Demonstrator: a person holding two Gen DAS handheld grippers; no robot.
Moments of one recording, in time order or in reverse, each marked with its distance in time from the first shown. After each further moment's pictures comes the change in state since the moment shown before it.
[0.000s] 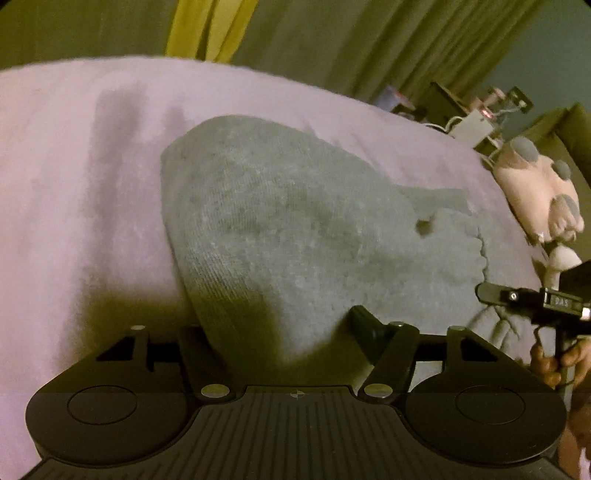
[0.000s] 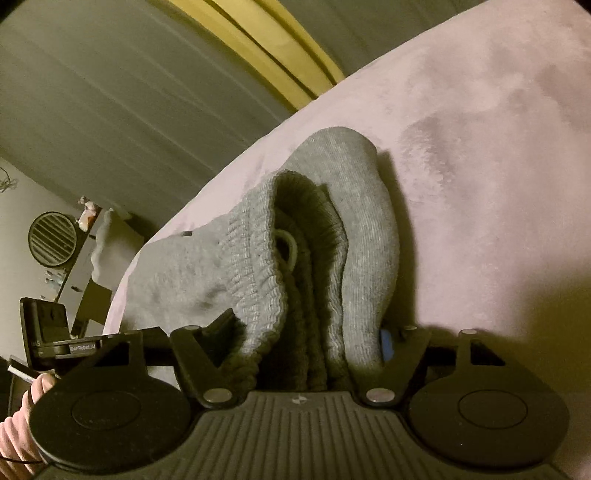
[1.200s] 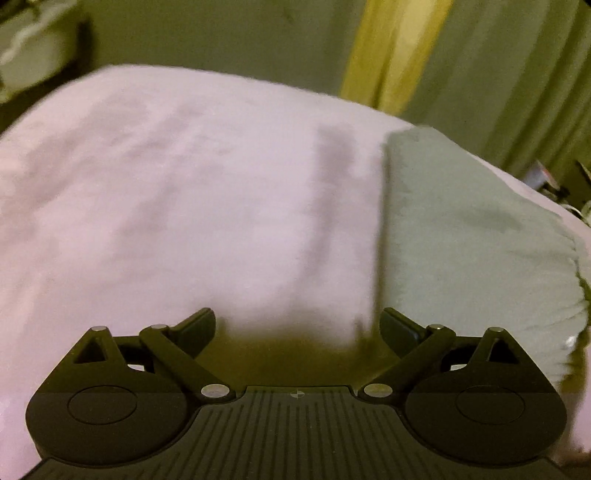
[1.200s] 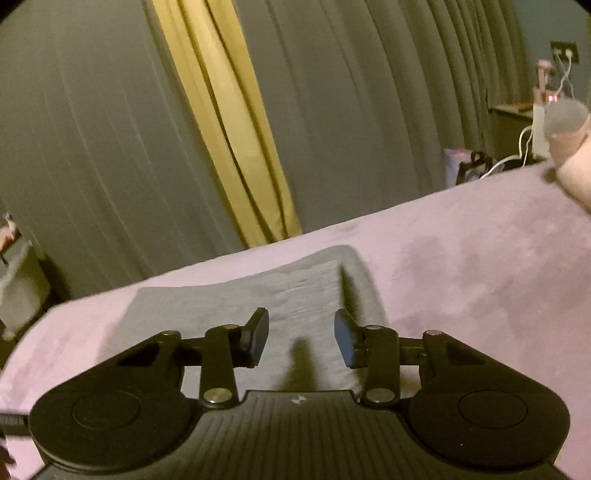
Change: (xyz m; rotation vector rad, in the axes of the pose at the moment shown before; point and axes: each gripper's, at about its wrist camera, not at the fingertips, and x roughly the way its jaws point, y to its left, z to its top) left arm -0.086 0.025 -0.043 -0.275 -0.189 0.495; right arm -0.028 0.095 0.031 -0.250 -0.415 -0.364
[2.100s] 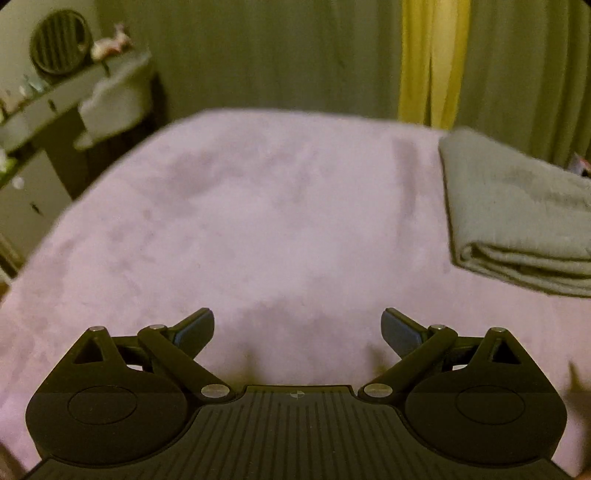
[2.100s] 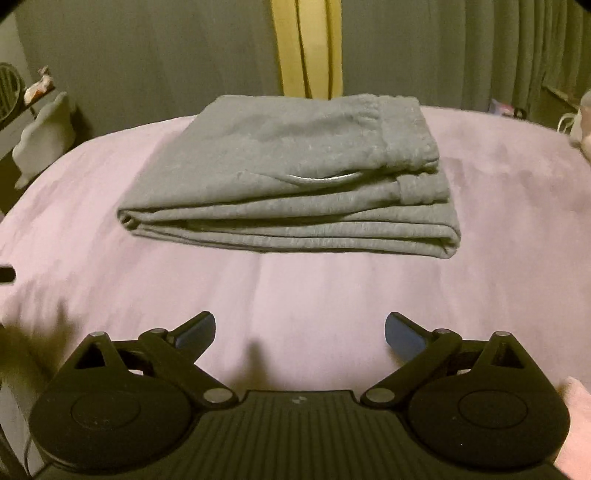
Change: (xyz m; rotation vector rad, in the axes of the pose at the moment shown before) left arm -0.116 0.037 -0.090 0.067 -0.169 0.245; right arm -0.094 0.068 -0.128 -0.297 0.316 -0.005
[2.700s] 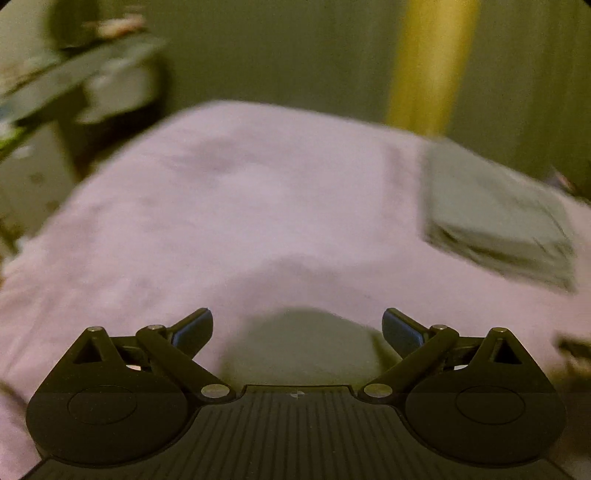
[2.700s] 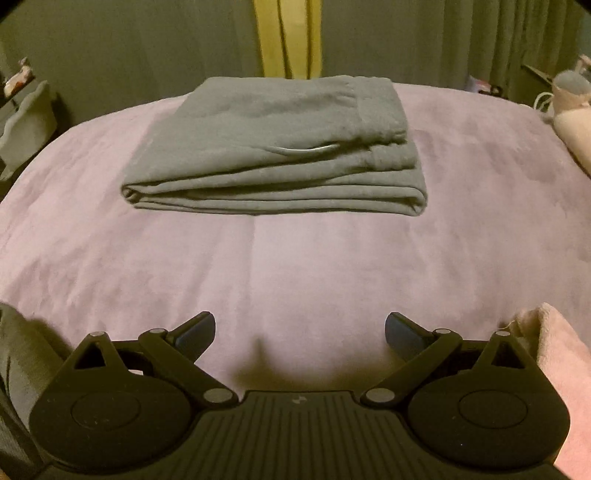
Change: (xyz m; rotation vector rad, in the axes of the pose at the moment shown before) left arm -0.067 0.023 -0.023 -0.017 0.073 -0.127; right arm -0.031 0.012 -0.010 0.032 0.114 -0.066
